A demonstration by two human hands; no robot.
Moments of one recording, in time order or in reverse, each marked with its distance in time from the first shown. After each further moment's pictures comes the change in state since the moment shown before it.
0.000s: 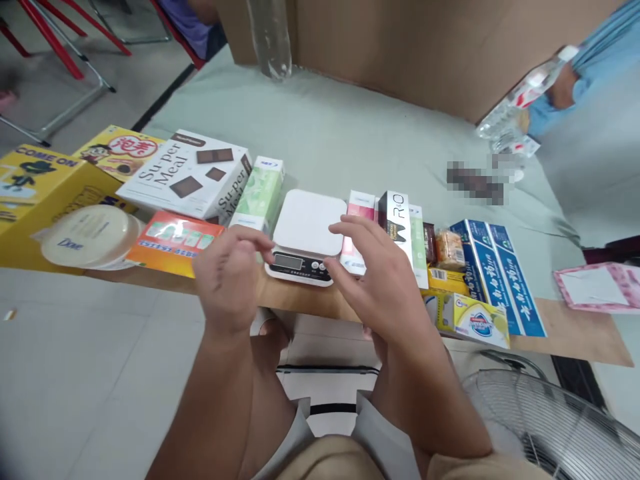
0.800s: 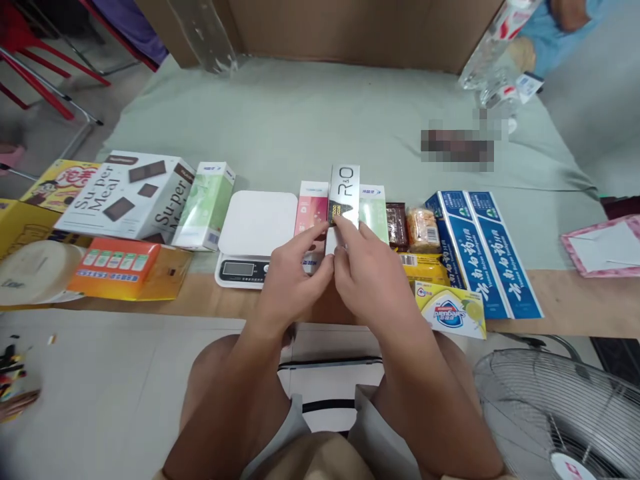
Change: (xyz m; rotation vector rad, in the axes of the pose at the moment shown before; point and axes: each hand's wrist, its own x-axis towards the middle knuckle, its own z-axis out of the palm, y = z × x) left_hand -0.014 -0.012 0.124 0.315 -0.514 -0.097; right_hand -0.017 0.074 -0.021 -0.052 -0.153 0.341
